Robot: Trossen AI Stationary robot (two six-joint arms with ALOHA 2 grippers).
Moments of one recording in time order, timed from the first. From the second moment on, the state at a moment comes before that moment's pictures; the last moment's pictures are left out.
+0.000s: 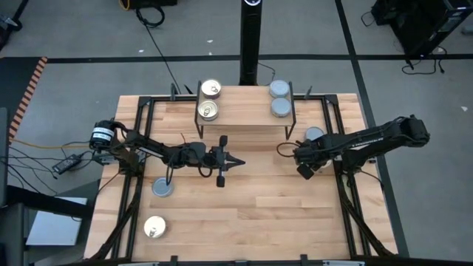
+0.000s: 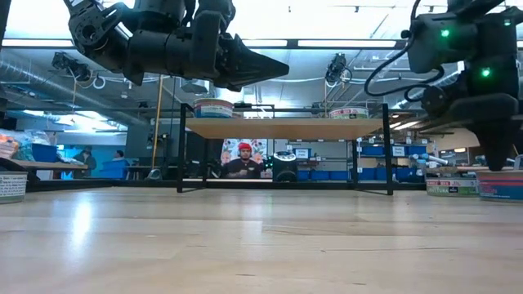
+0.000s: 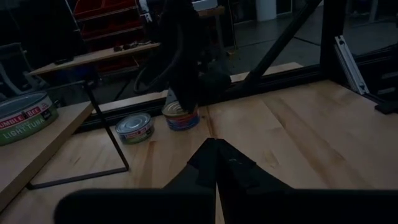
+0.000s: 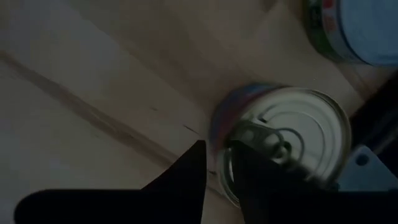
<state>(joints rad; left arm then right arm) -0.05 1.64 0.67 0.89 -0.02 0.21 0.04 1.19 0.66 -1.12 0.10 0.93</state>
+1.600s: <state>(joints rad) -0.05 1.64 0.67 0.88 -0.02 0.20 0.02 1.27 0.74 -0.99 0.07 0.84</state>
